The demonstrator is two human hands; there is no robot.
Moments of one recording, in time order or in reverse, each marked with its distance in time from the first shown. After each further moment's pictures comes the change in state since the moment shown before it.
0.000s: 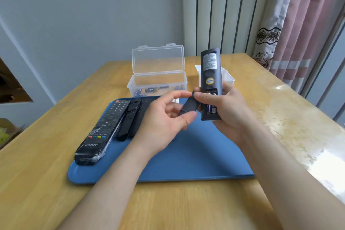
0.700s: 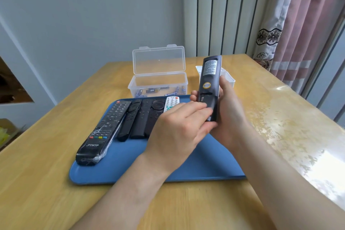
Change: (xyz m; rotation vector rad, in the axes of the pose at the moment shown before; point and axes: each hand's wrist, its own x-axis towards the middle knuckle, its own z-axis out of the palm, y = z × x) left_hand -0.006 -0.007 0.025 0.731 0.261 0.851; right_hand -0.001 0.007 0.014 0.356 0.099 0.216
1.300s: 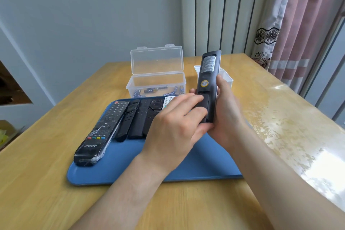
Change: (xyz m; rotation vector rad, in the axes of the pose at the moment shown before) left_hand 0.003 0.000 -0.004 0.051 -0.087 -0.024; right_hand -0.008 -0.001 0.005 -0.058 0.034 -0.045
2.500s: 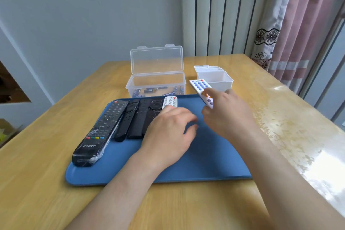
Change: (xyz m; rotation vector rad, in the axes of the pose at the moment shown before) left_hand -0.010 -0.015 0.008 -0.077 -0.370 -0.326; right_hand 0.002 -0.010 -0.016 -1.875 0.267 -0.431
